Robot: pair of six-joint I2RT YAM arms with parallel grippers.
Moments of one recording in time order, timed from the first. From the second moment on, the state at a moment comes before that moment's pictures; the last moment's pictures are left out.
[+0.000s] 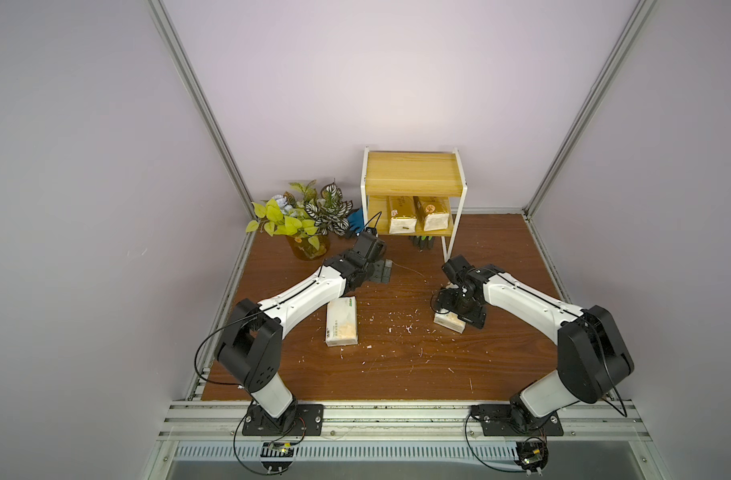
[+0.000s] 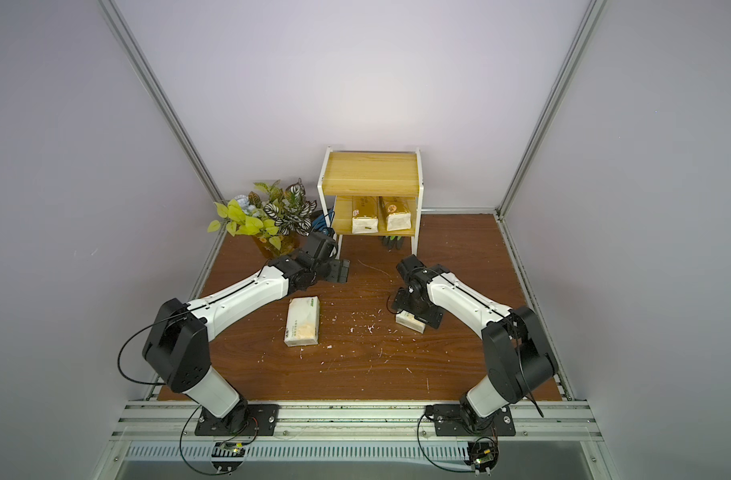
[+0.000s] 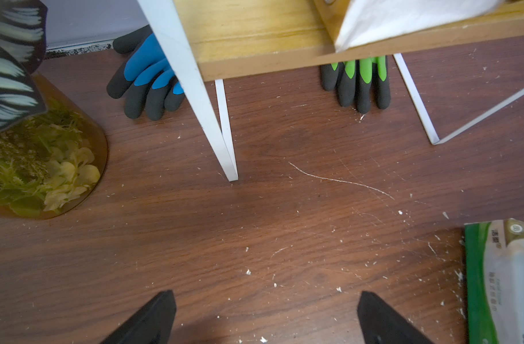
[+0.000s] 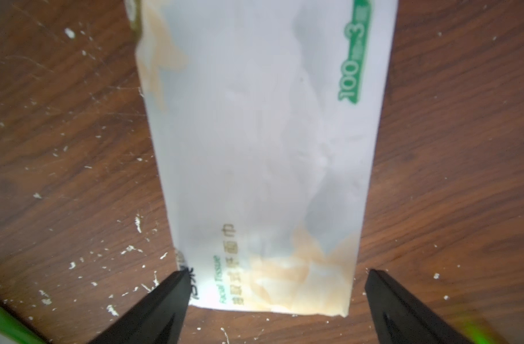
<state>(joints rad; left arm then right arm) -0.61 1.64 1.24 -0.43 -0.23 -0.31 0.53 1.56 1.08 -0.91 0.08 0.94</state>
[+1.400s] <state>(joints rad) -0.61 1.64 1.24 -0.43 -0.22 -0.31 0.53 1.60 1.04 -0.84 0.07 0.87</state>
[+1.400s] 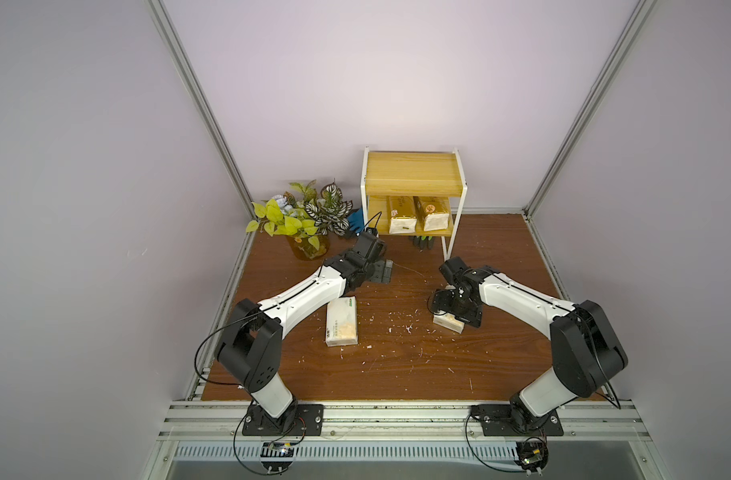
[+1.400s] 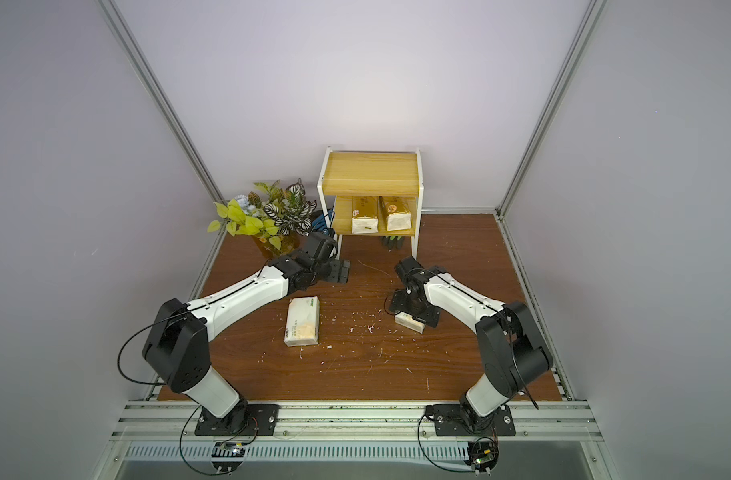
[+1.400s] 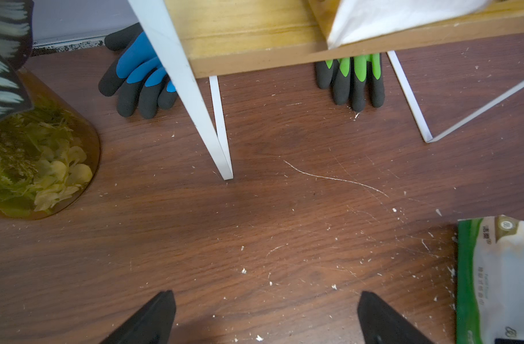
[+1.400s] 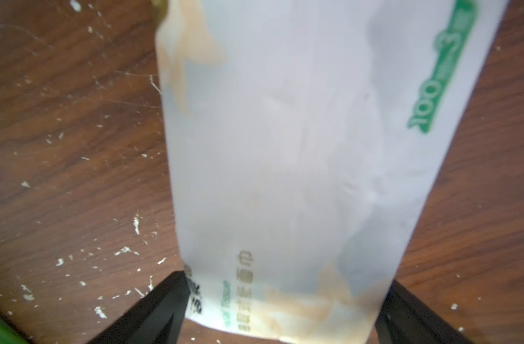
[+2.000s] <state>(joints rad) -0.61 1.64 1.24 -0.42 -0.21 -0.31 0.53 1.62 0.99 -0.76 0.08 0.86</state>
